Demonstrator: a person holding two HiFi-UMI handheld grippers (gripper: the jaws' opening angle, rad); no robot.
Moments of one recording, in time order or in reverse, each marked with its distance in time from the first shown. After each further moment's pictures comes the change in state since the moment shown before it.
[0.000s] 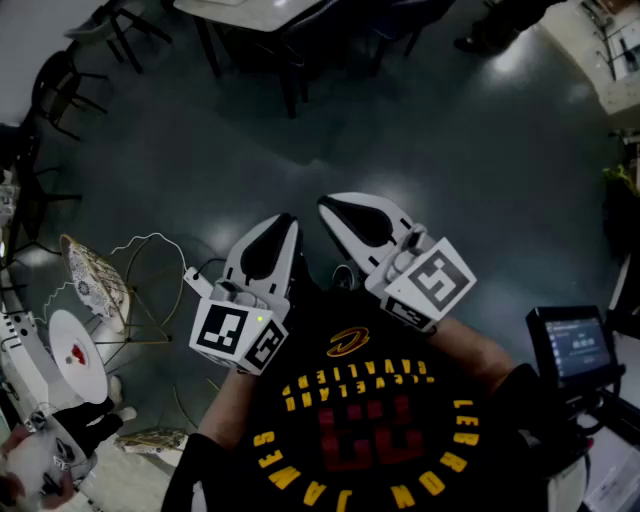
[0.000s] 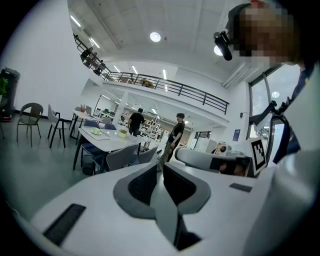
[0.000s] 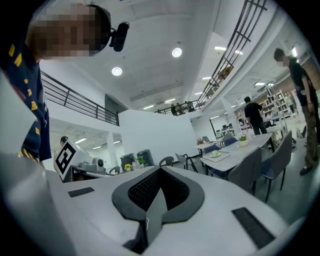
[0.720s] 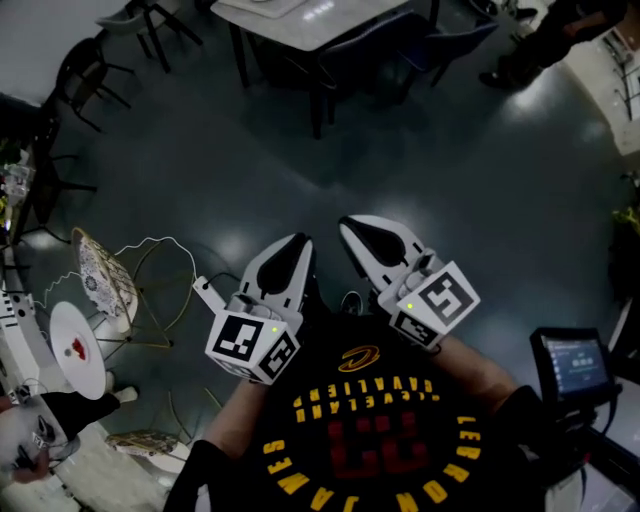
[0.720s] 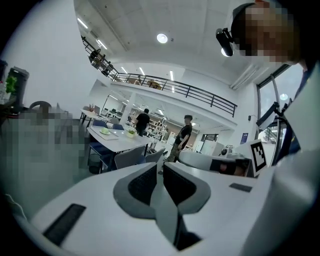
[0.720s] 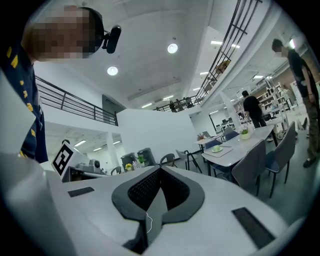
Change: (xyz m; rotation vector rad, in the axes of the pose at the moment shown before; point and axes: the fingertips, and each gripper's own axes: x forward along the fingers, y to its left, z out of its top) left arm 0.011 0.041 0.013 -0.065 0.011 0.058; right arm 0.040 -0.022 -0.001 0.072 0.043 -0.007
